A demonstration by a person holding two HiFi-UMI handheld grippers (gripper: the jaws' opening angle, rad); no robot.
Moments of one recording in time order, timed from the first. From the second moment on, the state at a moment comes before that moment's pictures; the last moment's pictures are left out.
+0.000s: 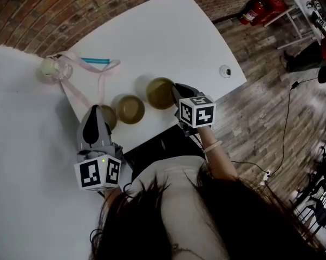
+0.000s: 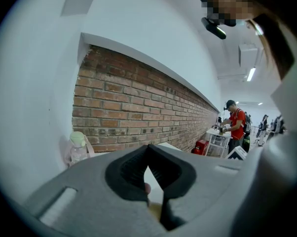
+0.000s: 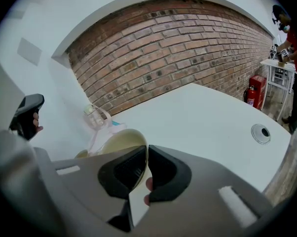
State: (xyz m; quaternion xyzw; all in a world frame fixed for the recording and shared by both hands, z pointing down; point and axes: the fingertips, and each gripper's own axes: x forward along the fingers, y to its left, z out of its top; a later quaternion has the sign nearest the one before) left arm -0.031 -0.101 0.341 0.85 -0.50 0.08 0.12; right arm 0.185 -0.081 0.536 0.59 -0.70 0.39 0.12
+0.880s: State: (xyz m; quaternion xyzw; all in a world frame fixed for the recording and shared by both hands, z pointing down) left arm -0.080 -0.092 0.335 0.82 -0.55 0.06 0.12; right arm 0.132 -0.098 0.525 0.54 -0.74 0.38 0.14
